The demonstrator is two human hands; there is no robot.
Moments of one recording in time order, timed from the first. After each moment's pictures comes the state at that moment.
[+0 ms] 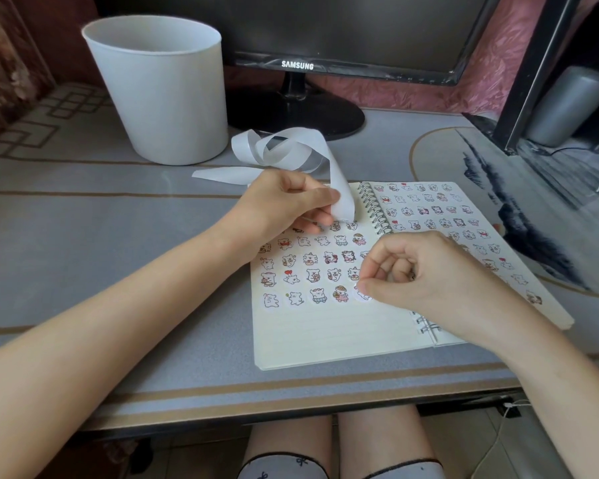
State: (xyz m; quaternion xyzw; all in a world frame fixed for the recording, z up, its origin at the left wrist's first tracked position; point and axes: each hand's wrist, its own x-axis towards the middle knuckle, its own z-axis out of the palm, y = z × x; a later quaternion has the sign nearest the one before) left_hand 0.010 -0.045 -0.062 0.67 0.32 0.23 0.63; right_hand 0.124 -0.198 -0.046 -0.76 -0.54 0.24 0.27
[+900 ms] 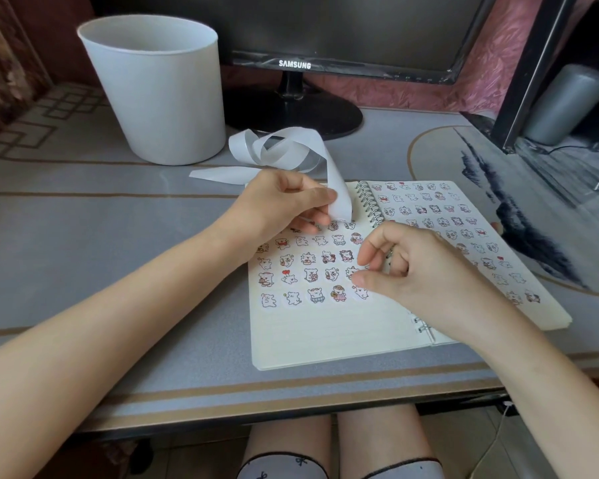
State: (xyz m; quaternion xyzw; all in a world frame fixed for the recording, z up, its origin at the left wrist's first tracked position) left_hand 0.010 -0.046 -0.061 0.67 0.32 0.23 0.63; right_hand 0.127 -0.193 -0.057 -0.78 -0.54 0.19 0.27
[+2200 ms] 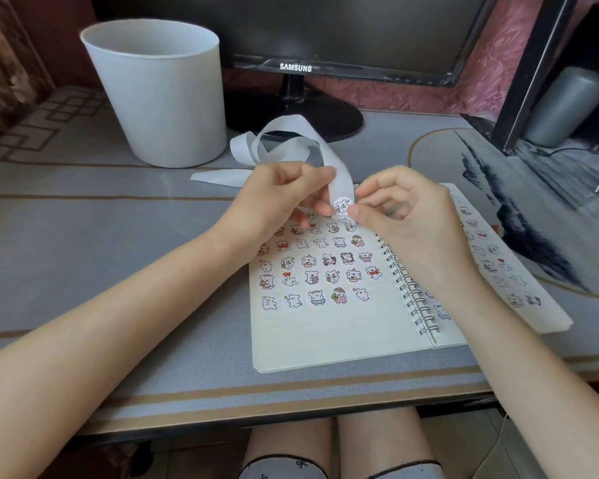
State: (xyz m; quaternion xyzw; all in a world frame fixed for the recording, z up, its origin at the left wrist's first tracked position) left_hand 0.009 -0.046 -0.058 0.67 0.28 0.29 0.63; right_hand 0.138 -0.154 -0.058 -0.69 -0.50 0.14 0.50
